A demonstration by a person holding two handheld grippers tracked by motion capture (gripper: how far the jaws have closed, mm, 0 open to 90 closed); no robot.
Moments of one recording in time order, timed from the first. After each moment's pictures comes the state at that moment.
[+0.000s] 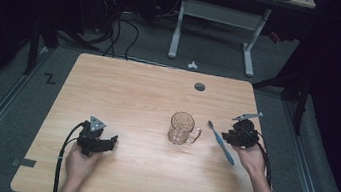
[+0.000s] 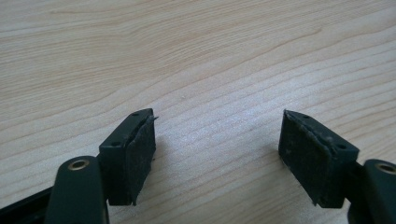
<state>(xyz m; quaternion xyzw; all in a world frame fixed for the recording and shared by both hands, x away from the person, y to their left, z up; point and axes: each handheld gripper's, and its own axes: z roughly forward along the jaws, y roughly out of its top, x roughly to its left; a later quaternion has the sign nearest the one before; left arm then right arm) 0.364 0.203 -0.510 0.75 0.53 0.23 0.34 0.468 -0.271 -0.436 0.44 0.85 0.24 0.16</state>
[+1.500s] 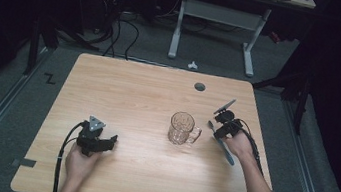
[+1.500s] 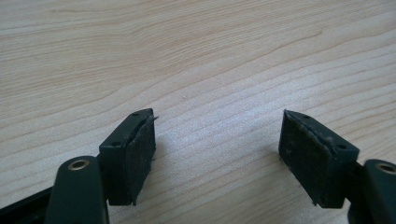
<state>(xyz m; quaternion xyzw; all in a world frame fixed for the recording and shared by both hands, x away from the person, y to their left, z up) 0.364 0.205 -0.510 0.74 0.53 0.22 0.35 0.516 -0.227 -0.456 0.43 0.89 0.08 0.08</state>
